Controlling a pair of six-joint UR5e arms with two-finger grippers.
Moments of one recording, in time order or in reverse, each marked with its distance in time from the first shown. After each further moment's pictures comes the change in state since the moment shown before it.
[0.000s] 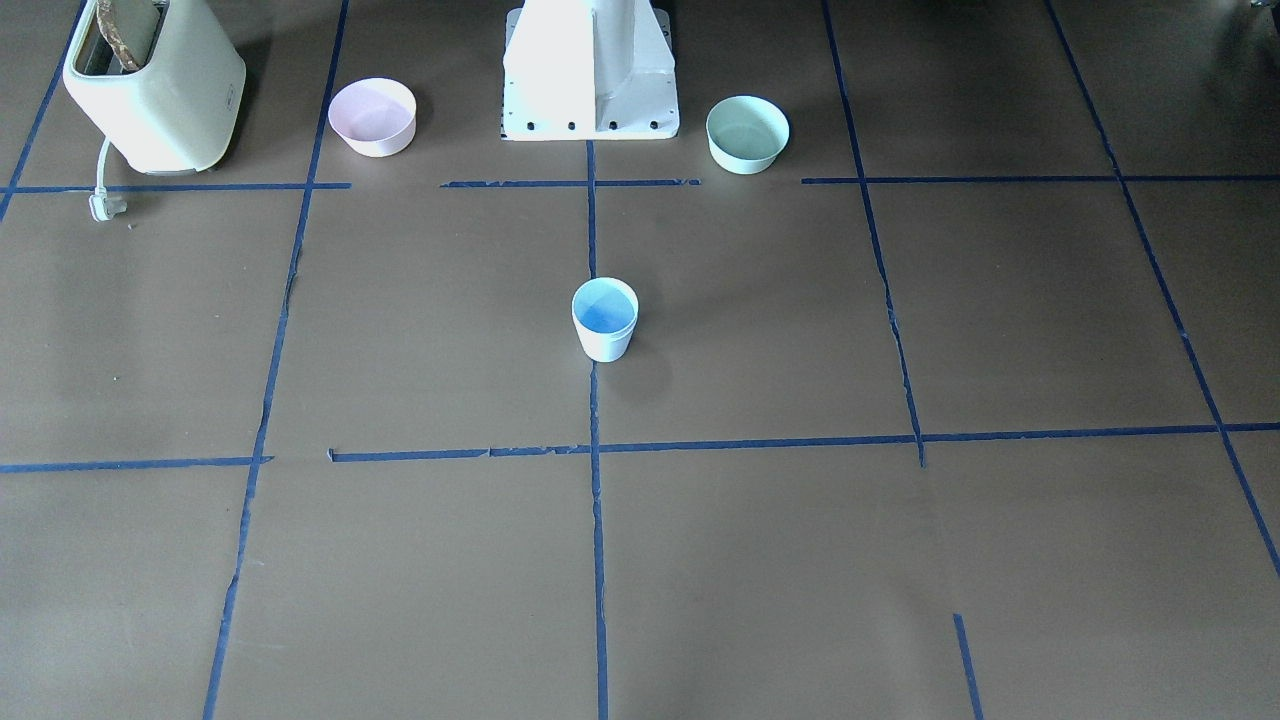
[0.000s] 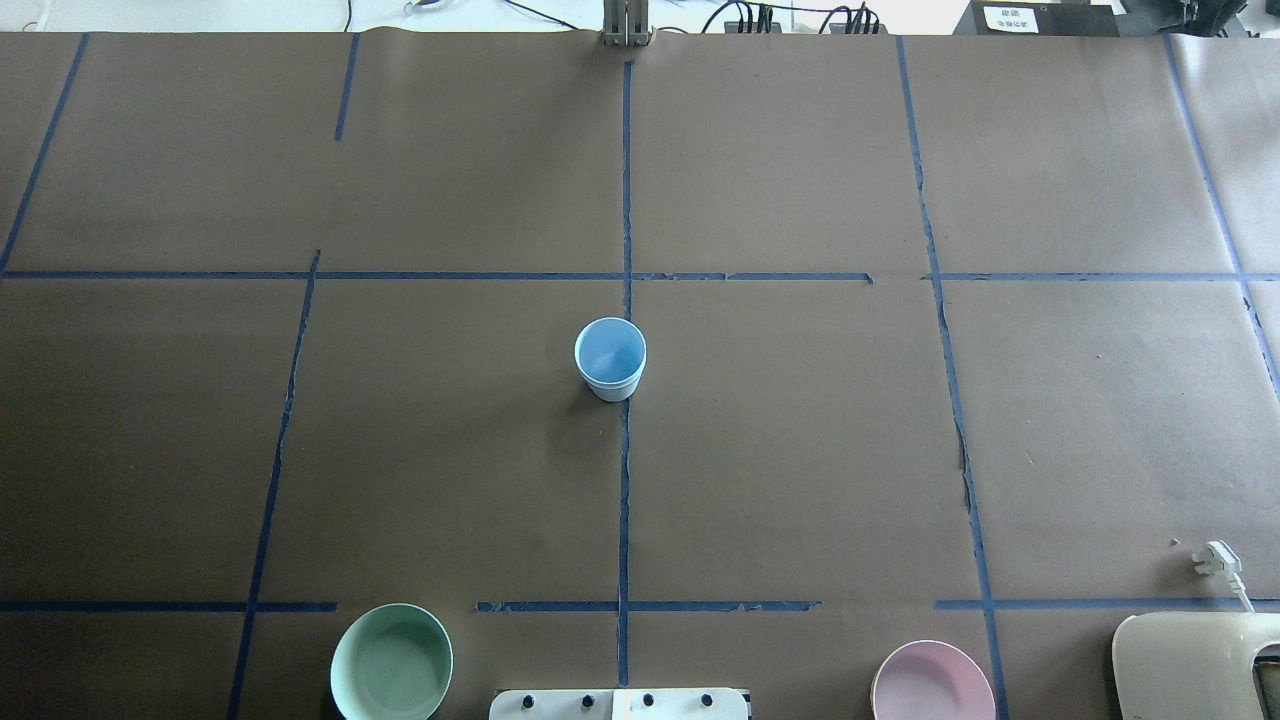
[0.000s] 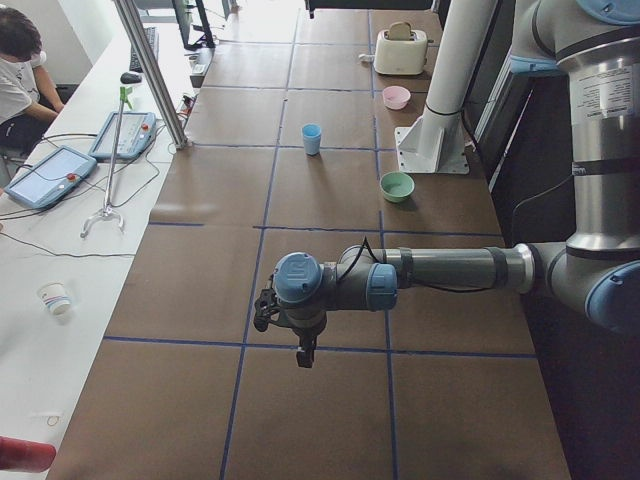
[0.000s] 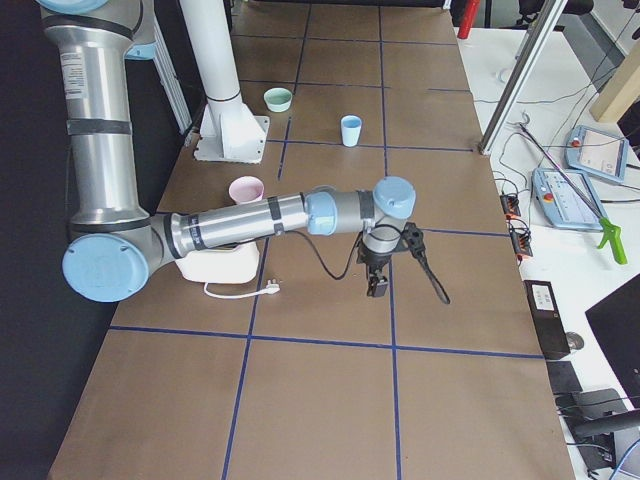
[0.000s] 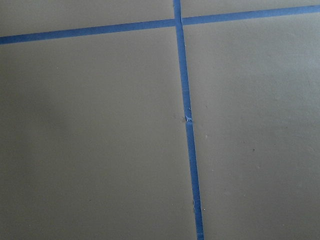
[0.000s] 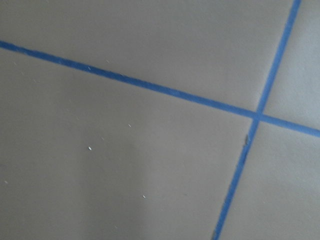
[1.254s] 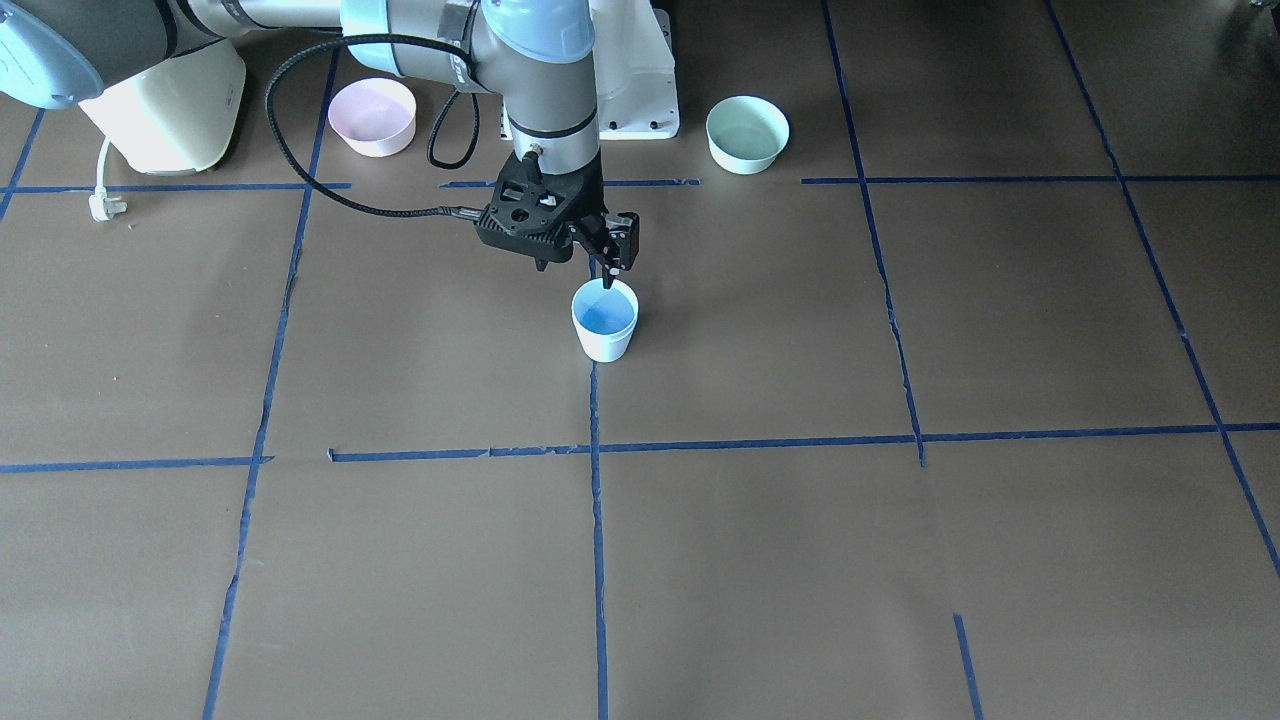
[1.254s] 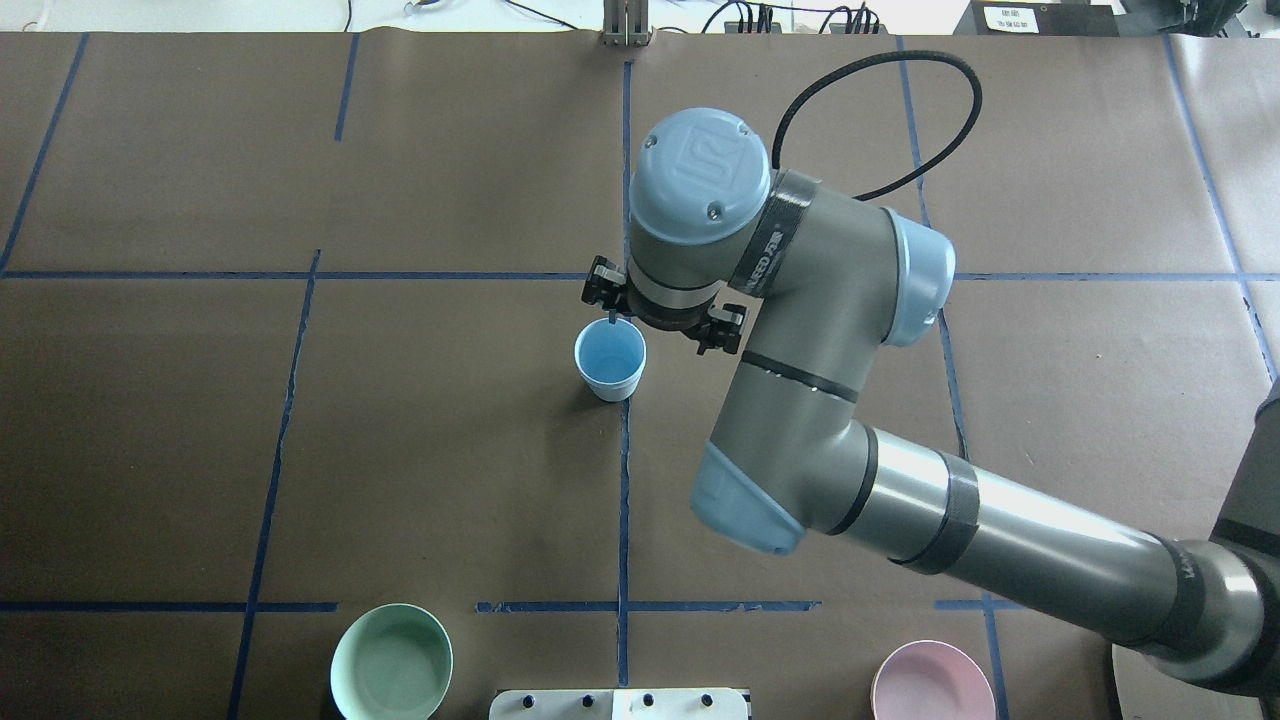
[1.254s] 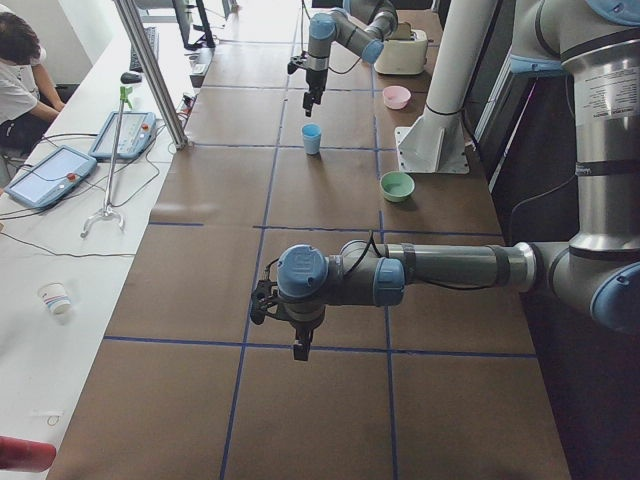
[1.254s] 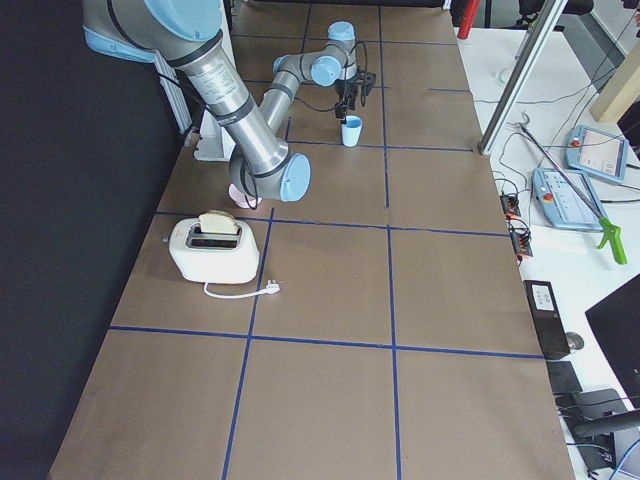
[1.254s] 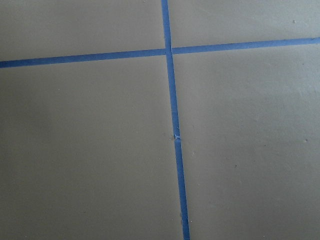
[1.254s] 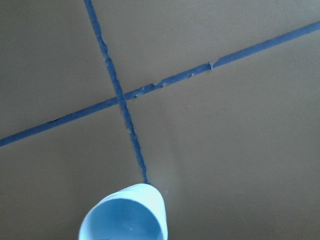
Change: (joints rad) left arm -0.053 -0.002 -0.034 -0.001 -0.036 -0.007; right arm -0.848 0.805 -0.052 -0.004 -0.414 1.647
